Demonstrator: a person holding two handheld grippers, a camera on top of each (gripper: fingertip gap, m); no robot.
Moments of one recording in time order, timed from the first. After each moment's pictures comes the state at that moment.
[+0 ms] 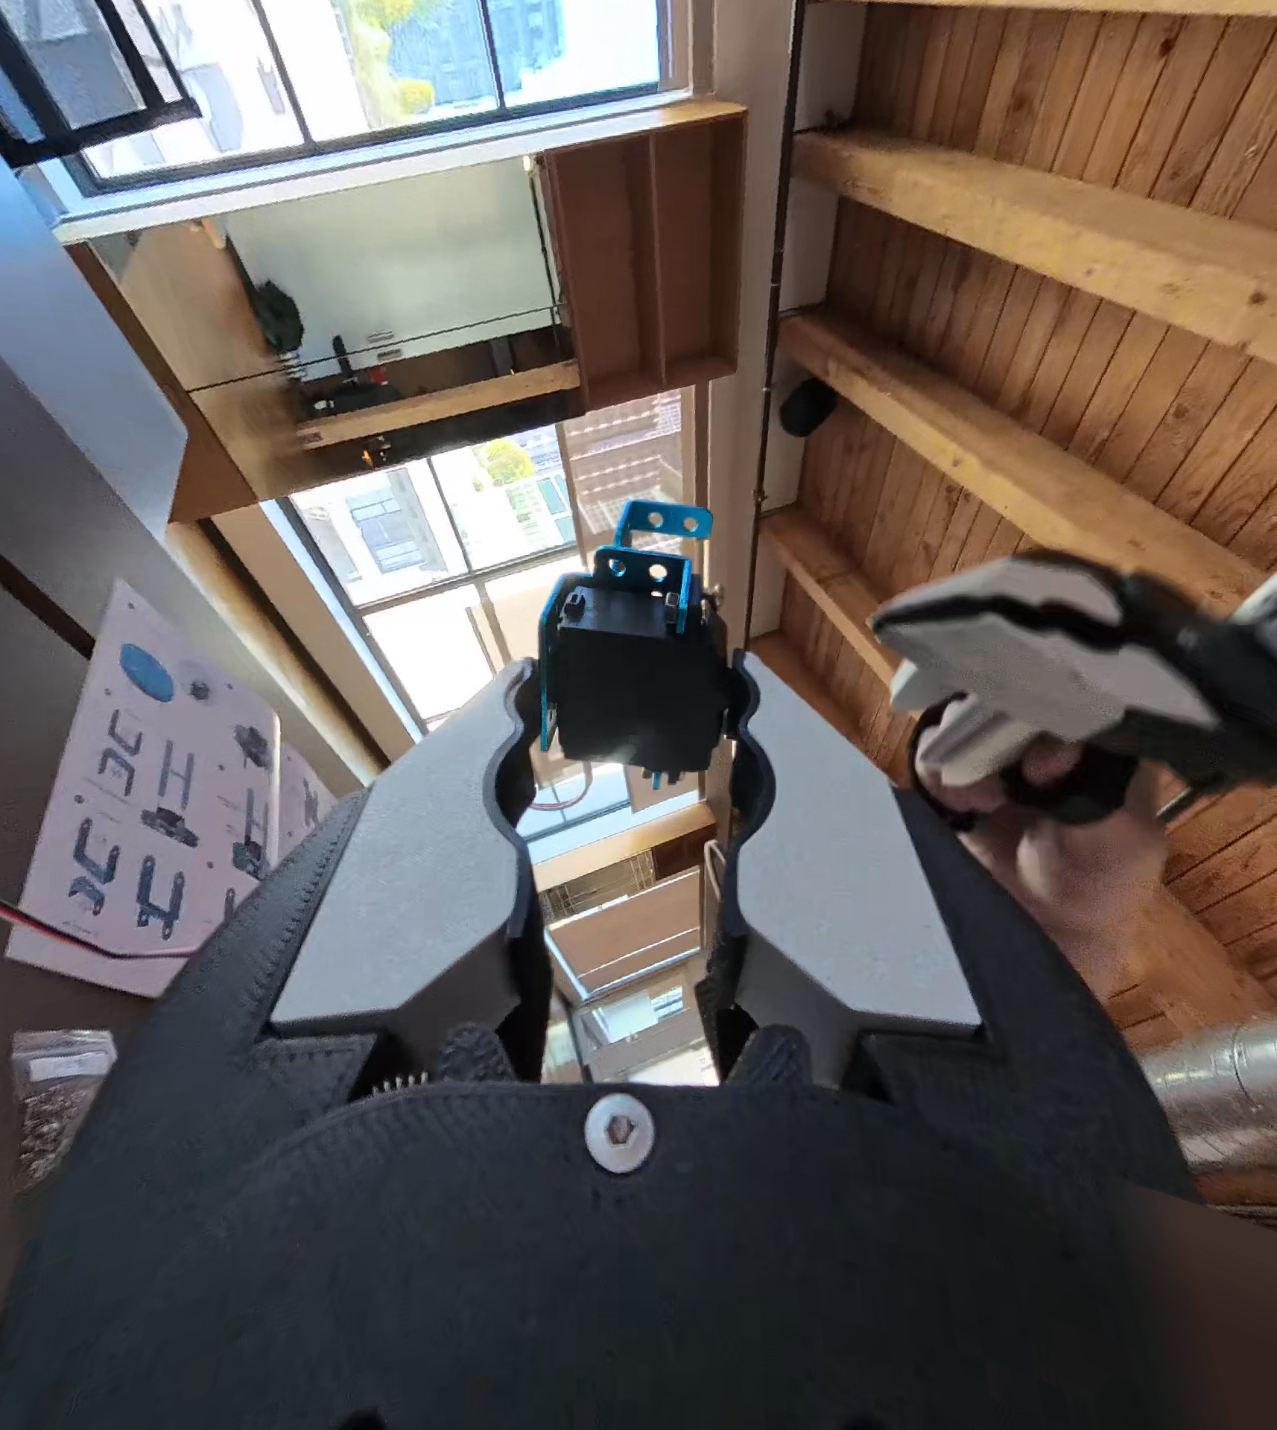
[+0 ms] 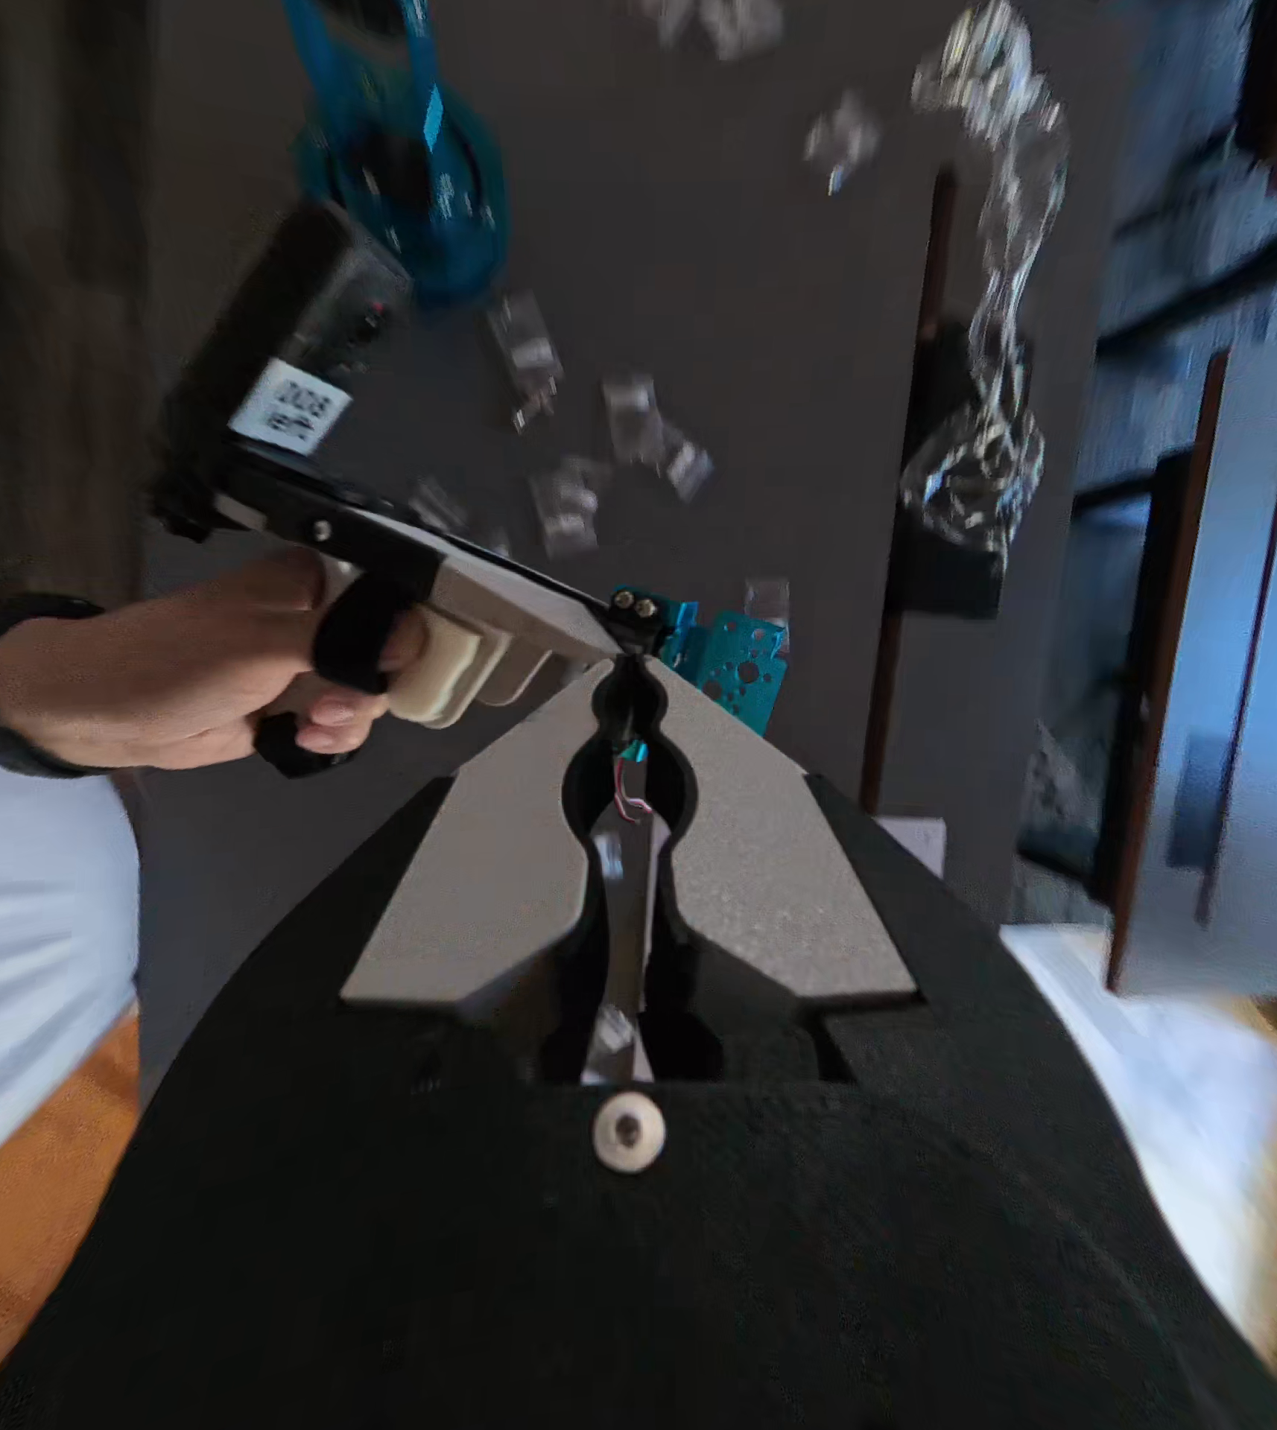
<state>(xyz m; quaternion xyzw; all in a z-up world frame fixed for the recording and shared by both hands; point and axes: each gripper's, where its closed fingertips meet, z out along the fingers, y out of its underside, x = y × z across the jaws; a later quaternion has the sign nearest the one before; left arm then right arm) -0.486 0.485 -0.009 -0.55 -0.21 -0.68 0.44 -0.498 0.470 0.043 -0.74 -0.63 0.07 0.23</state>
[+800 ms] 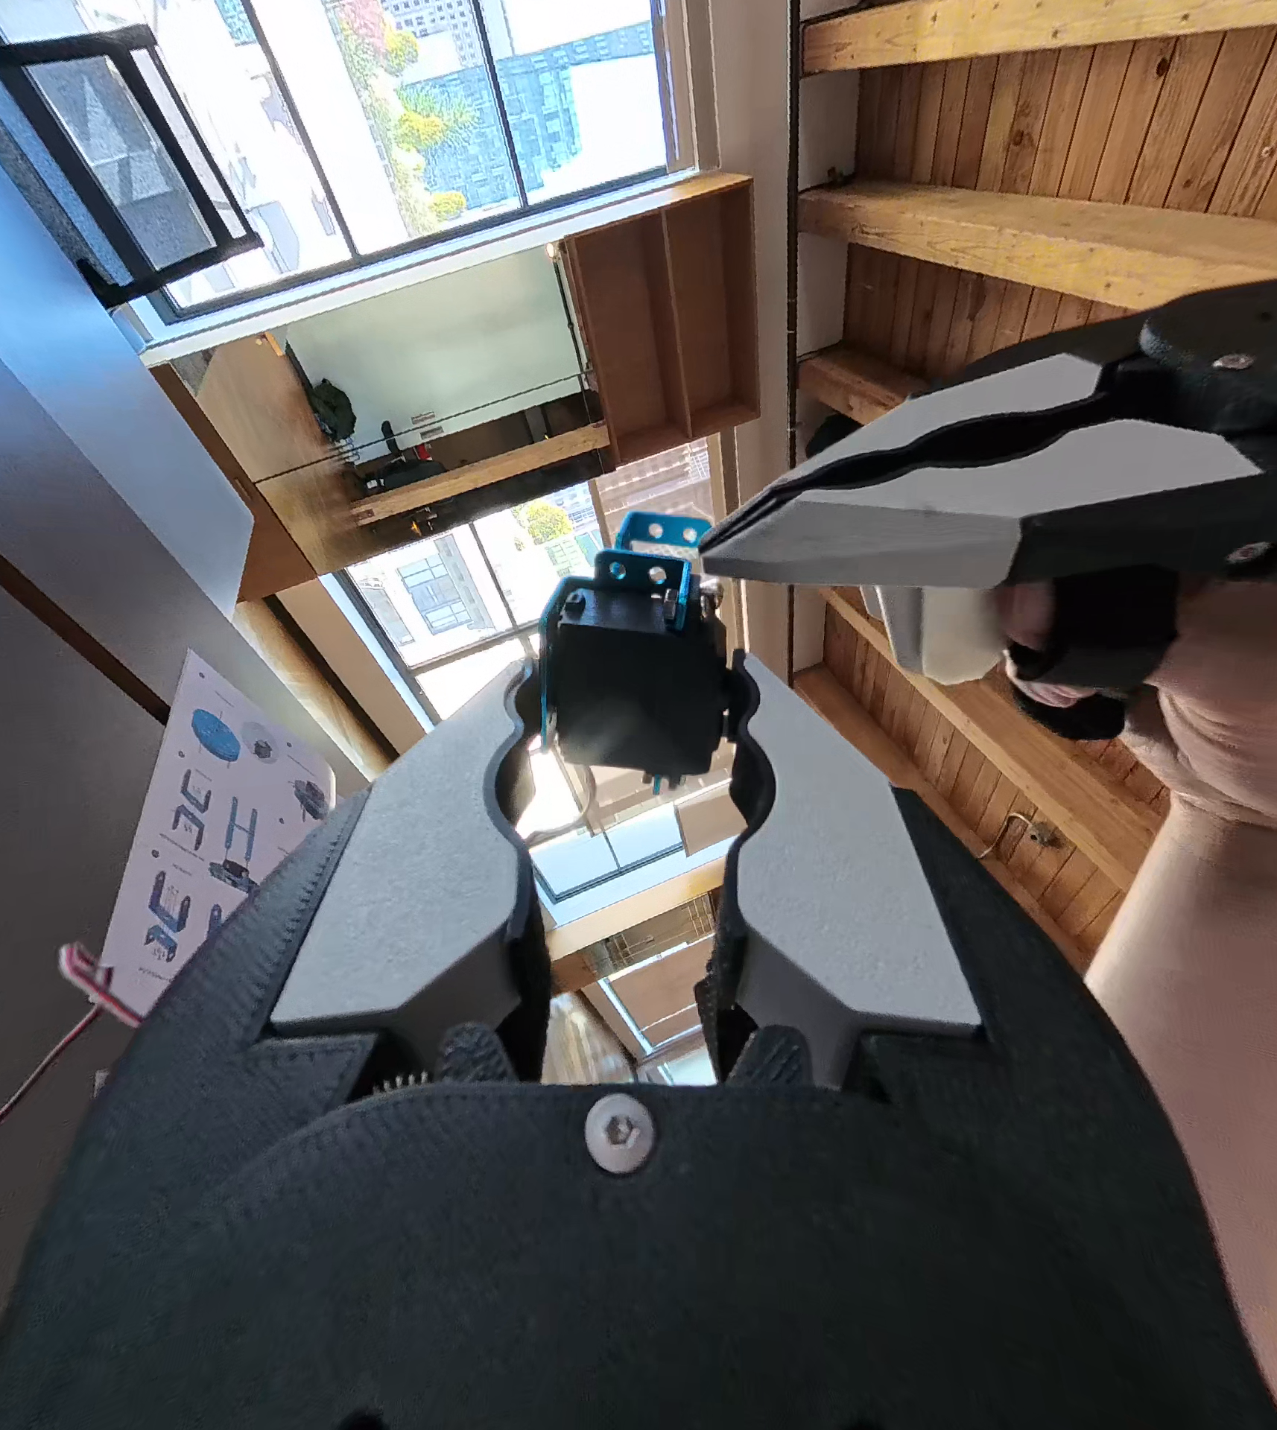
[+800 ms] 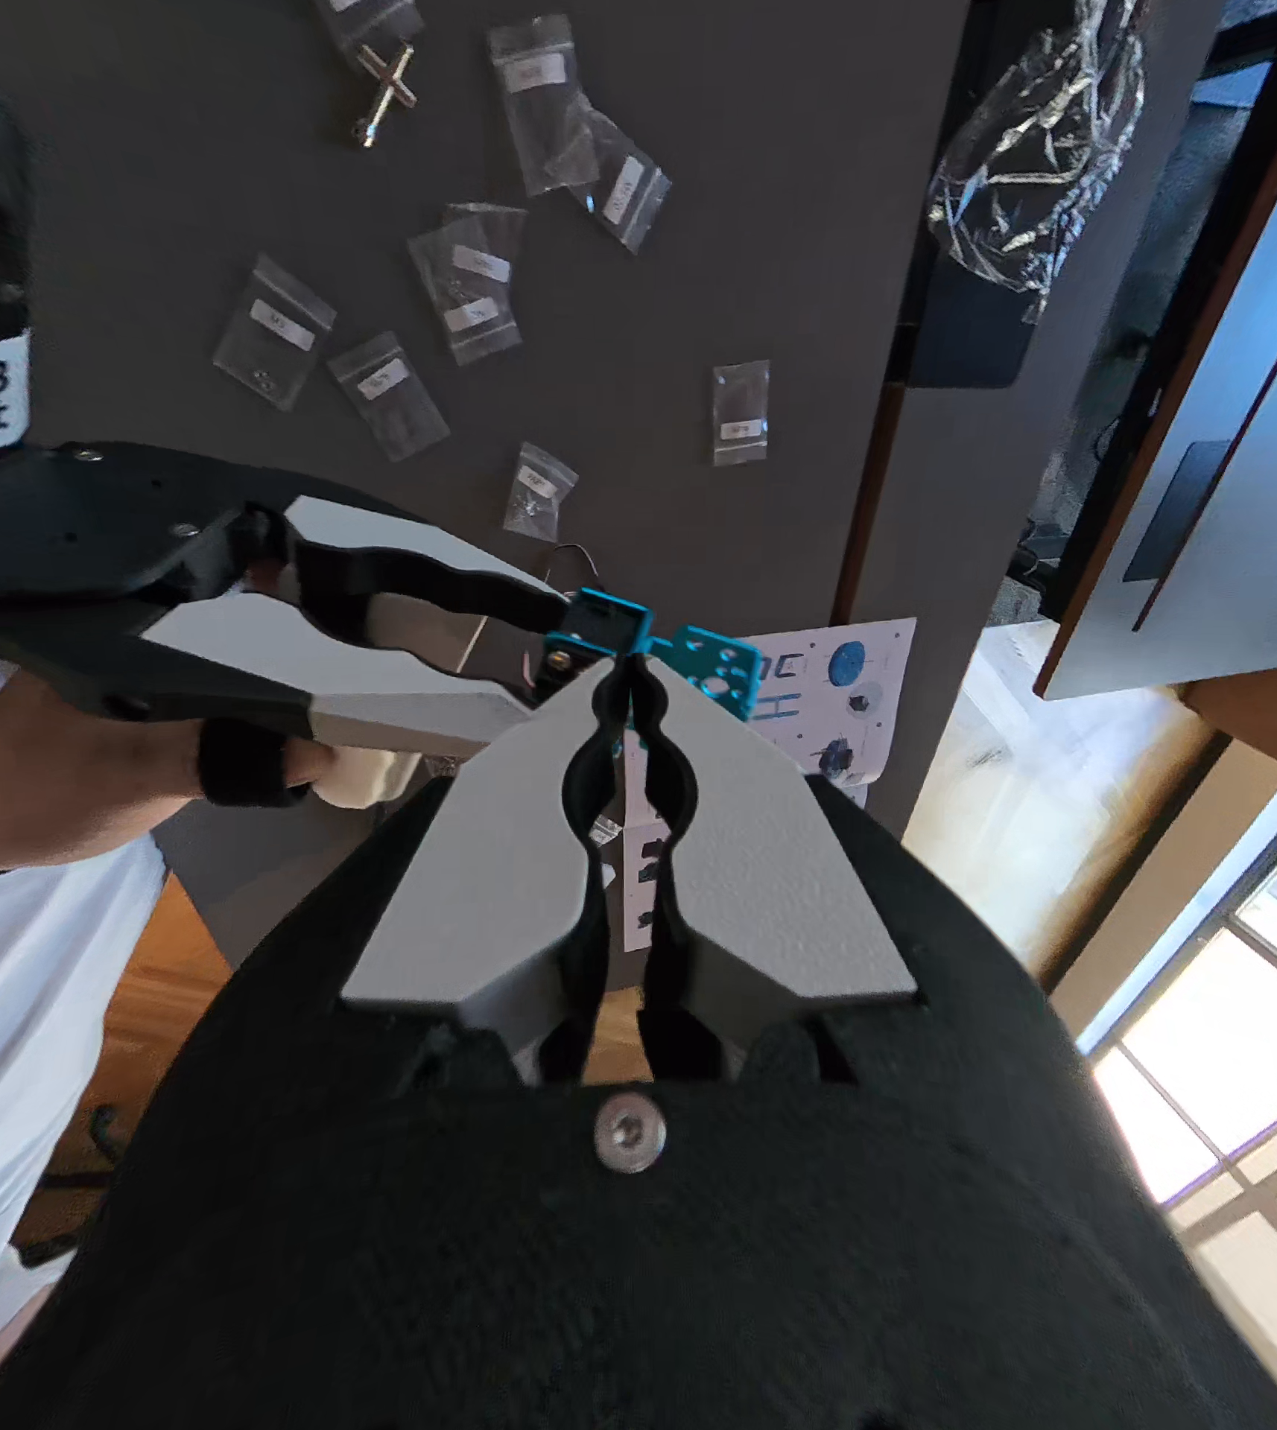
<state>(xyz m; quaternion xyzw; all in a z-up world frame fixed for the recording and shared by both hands) -0.498 0.486 -0.007 -0.55 -0.22 -0.64 0.48 -0.516 0.495 0.004 -0.79 -0.60 -0.11 0.07</state>
